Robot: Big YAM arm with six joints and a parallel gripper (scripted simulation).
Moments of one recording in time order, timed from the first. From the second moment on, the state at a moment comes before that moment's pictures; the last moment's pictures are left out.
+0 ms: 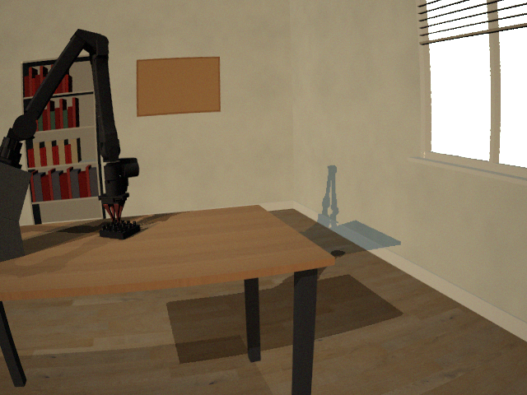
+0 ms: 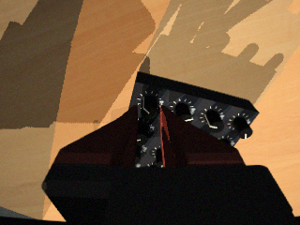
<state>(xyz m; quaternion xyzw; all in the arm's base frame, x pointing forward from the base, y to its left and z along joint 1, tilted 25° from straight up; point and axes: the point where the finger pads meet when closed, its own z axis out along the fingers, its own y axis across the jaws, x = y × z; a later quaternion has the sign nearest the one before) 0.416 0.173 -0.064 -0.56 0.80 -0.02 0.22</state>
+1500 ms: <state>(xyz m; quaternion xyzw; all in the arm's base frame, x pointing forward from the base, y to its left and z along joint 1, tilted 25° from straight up) 0.387 0.103 -0.029 -0.48 0.85 0.00 0.21</state>
